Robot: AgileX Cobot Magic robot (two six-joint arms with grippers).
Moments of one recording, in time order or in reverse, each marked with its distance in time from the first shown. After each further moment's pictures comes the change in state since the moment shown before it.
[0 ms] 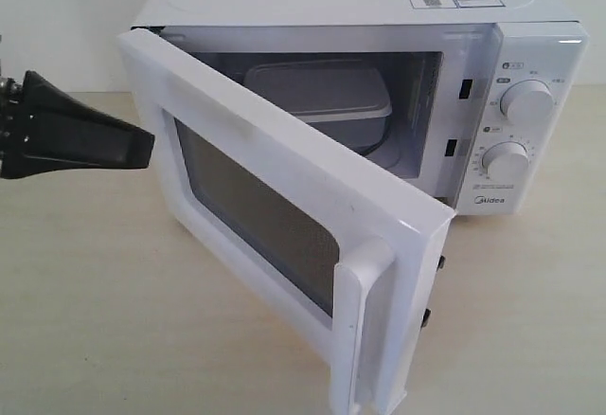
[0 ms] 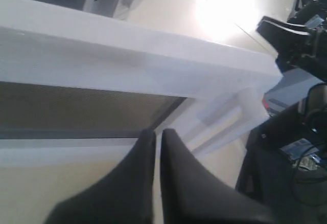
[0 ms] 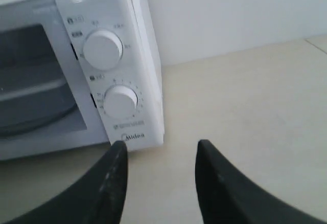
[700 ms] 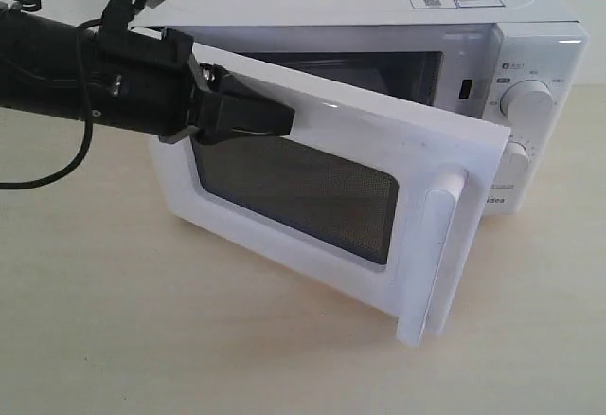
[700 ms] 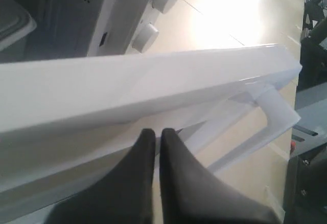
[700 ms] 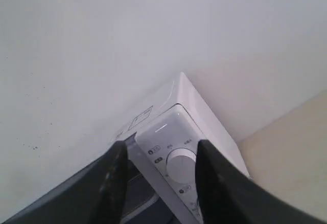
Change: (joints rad) left arm -0.274 0.356 -0.143 -0.276 -0.314 0.243; right arm 0.000 0.000 -0.116 0.047 -0.169 0.395
